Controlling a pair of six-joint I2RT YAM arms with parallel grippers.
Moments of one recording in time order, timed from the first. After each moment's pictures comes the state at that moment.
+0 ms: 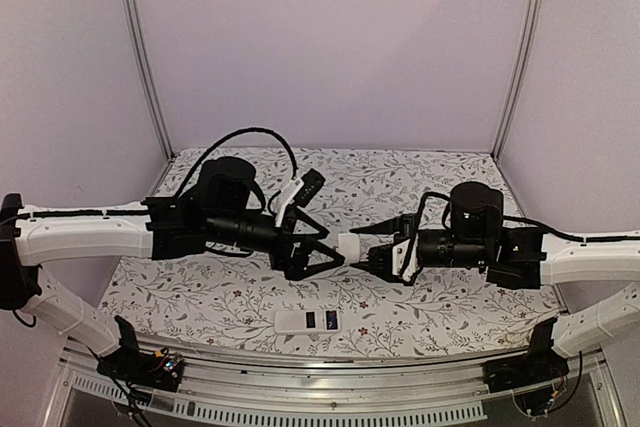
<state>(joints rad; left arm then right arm) -0.99 1.38 0.94 0.04 0.45 -0.27 1.05 1.18 0.71 0.25 -0.26 -0.96</state>
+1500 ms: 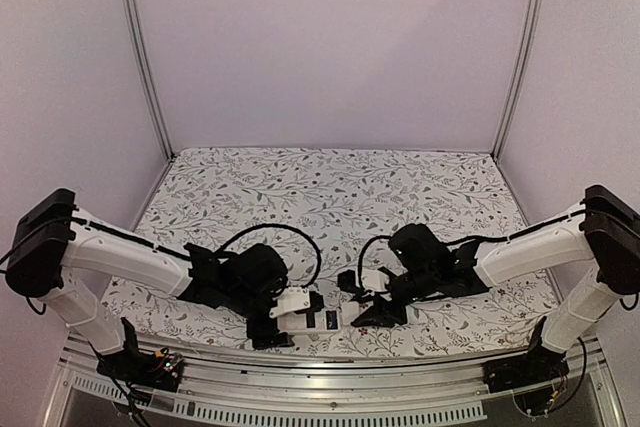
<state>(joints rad) -1.12 1.56 0.72 -0.25 0.11 0.31 1.00 1.58 0.69 0.07 -0.42 -0.40</state>
